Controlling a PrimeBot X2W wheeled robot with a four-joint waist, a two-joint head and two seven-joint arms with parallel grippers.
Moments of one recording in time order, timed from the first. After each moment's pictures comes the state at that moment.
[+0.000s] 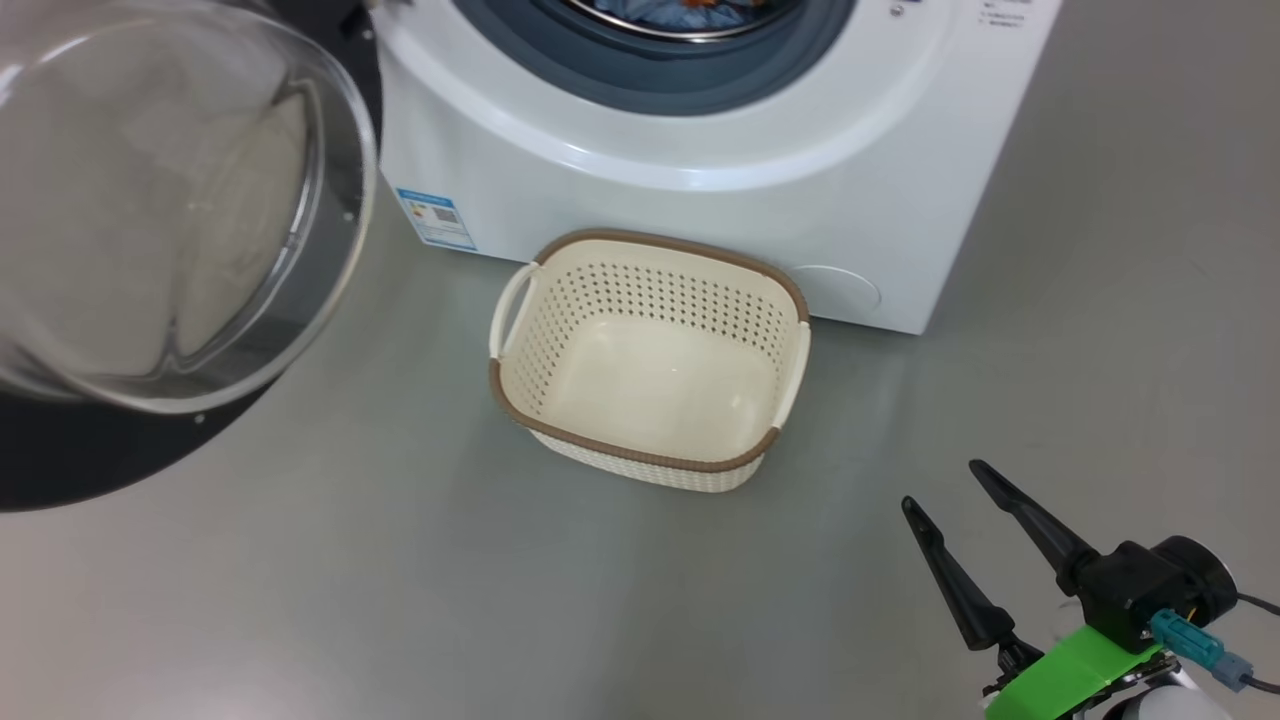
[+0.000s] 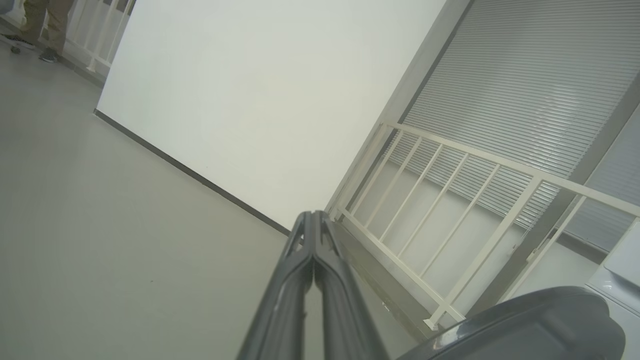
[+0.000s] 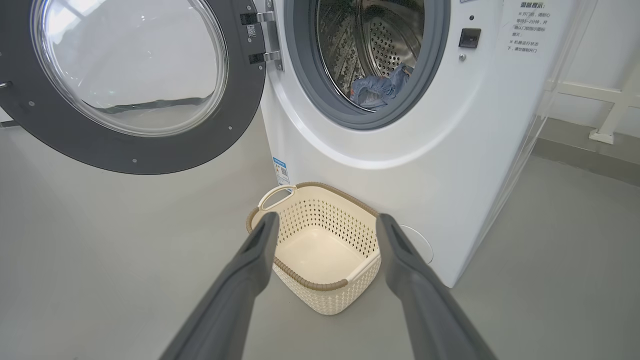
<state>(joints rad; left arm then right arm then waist) -0.55 0.40 0.72 0.48 -0.63 -0.08 -0.20 -0.08 -0.33 0.25 0.09 0.25 0.13 -0.24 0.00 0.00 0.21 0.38</state>
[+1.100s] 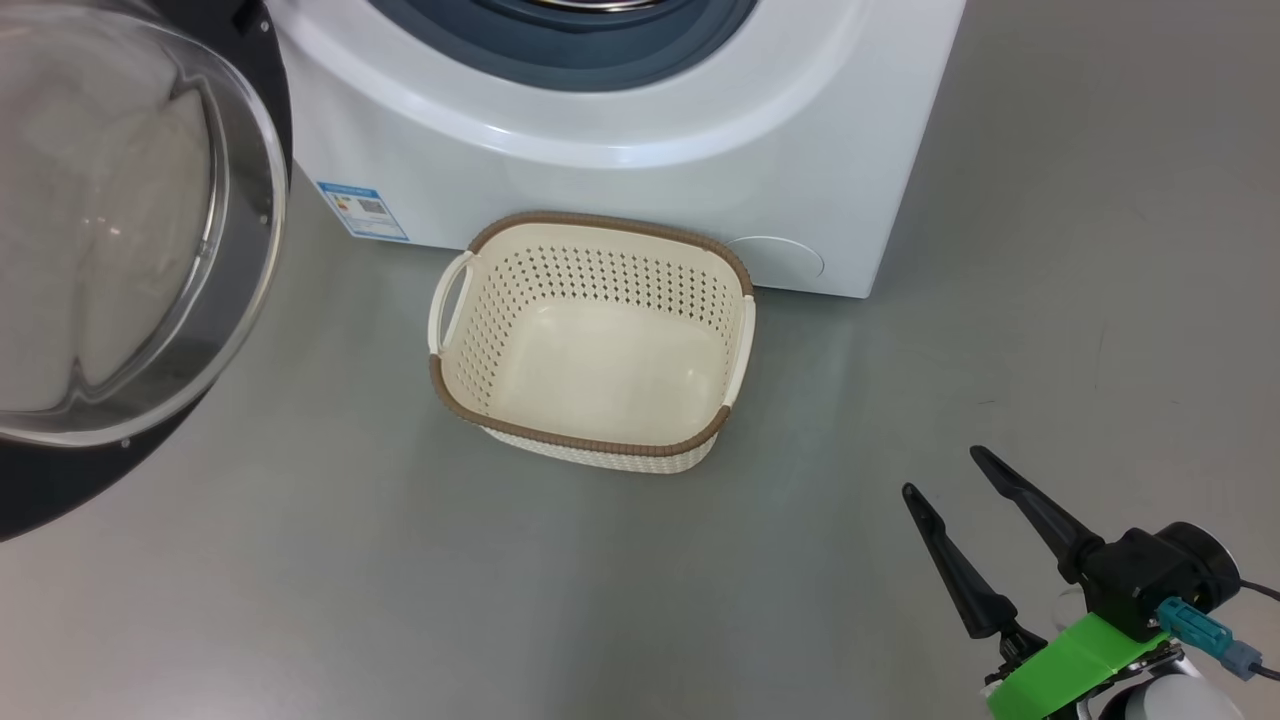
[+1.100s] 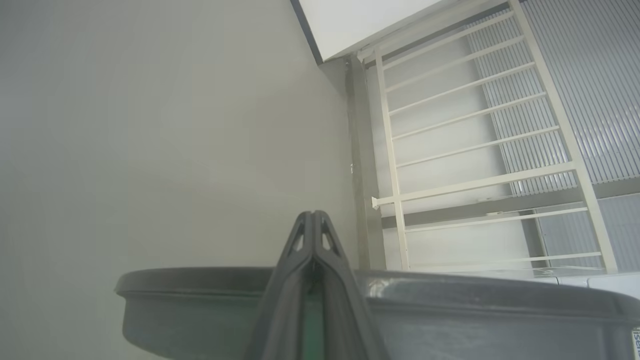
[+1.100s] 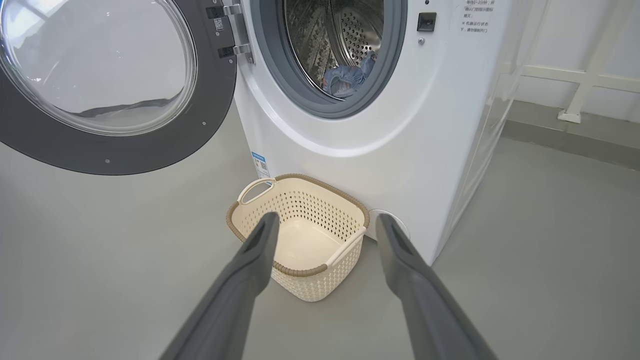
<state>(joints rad) -0.89 0.56 0.85 1.10 -0.92 -0.02 0.28 -0.10 -0.35 0.26 0.07 0.28 0.13 -0.23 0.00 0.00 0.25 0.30</state>
